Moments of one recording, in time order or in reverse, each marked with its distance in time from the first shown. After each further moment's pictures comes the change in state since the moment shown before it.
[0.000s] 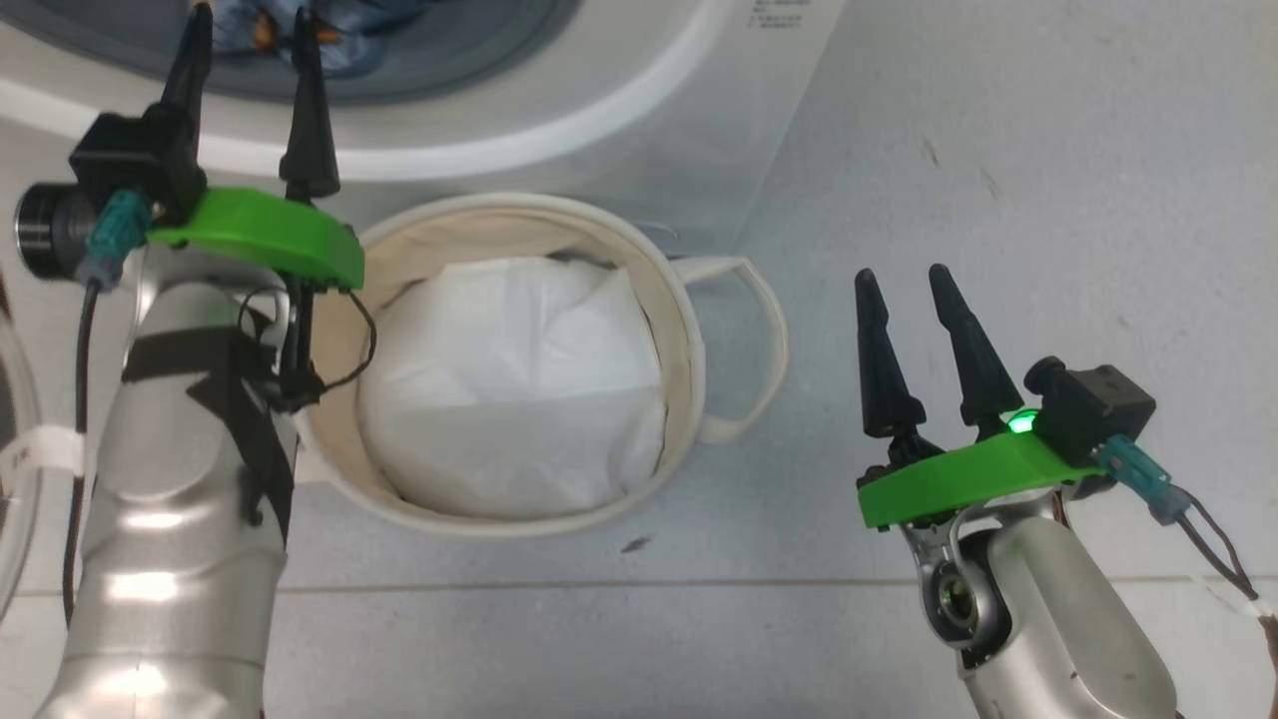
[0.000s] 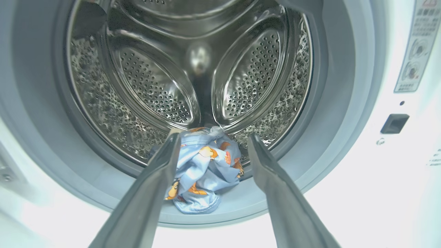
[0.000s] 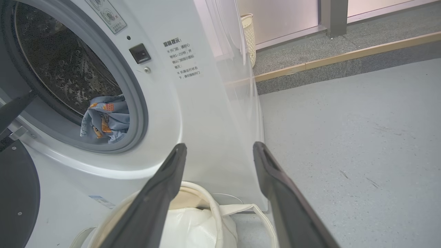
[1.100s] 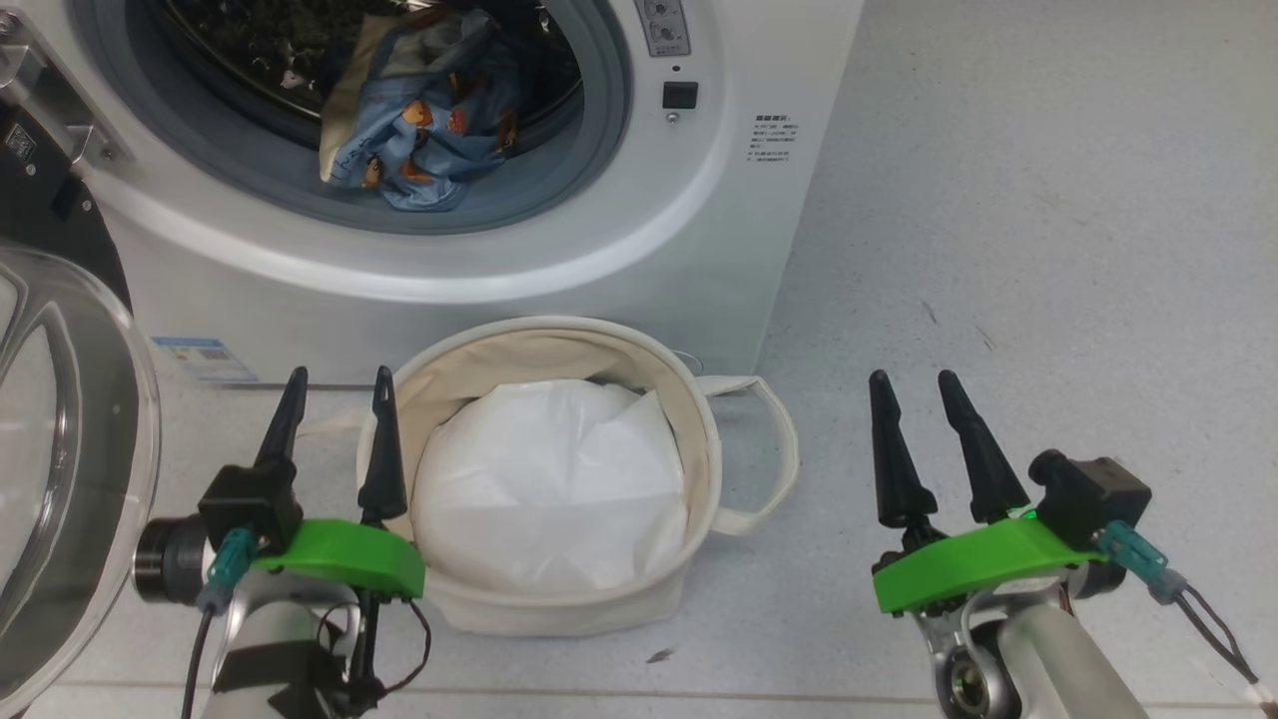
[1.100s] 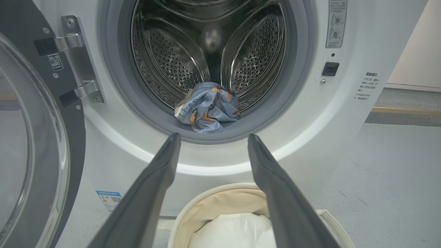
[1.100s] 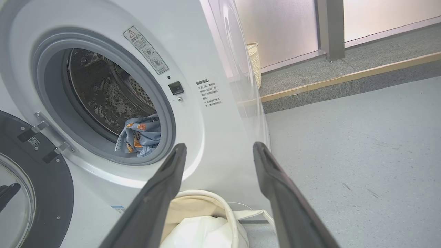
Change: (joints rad) left arm 0.559 -0.042 -0.007 -0.249 0.015 0.049 0.001; right arm 0.149 0.000 -0.022 0.006 0.022 0.000 0.000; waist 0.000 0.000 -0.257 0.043
